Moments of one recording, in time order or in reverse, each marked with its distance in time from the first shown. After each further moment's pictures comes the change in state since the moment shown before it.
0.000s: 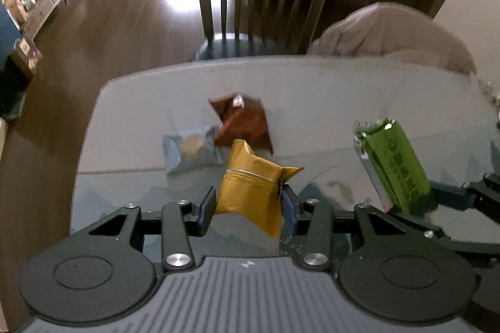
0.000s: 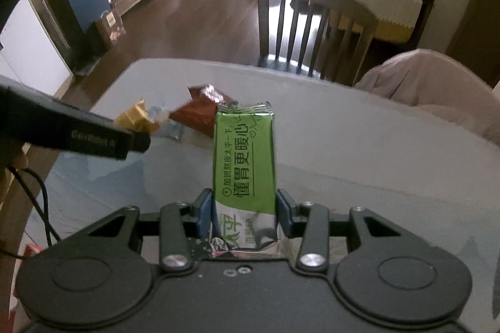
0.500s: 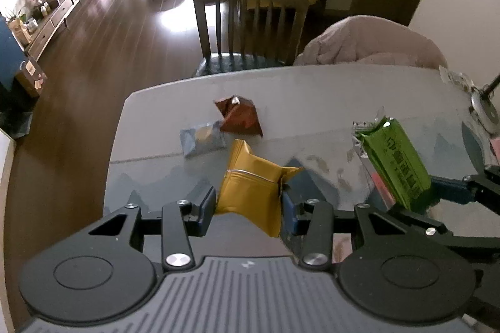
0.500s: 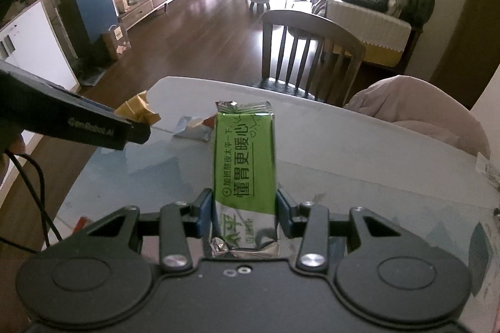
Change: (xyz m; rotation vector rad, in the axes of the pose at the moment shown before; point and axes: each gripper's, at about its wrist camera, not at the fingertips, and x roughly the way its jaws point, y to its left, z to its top) left arm -0.104 -0.004 -0.055 0.053 -0.048 -0.002; right arm -0.096 0.037 -0.032 -0.030 -0.069 -0.027
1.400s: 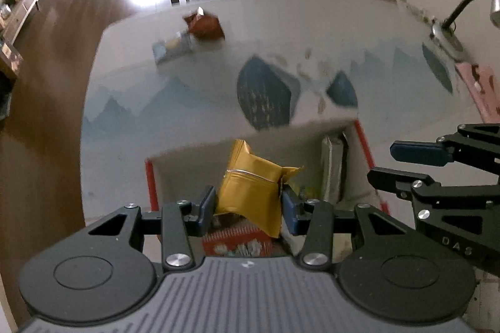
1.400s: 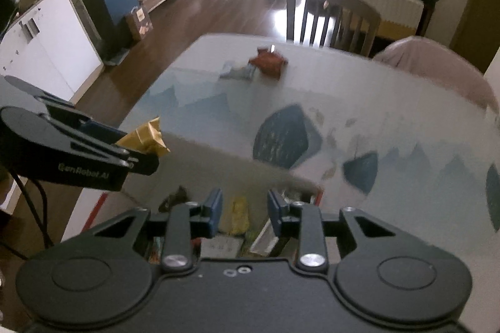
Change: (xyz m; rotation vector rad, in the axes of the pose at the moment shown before) left arm -0.036 -0.016 -0.145 0.068 0.144 -0.100; right arm -0.047 0.042 -0.101 0.021 0.081 0.084
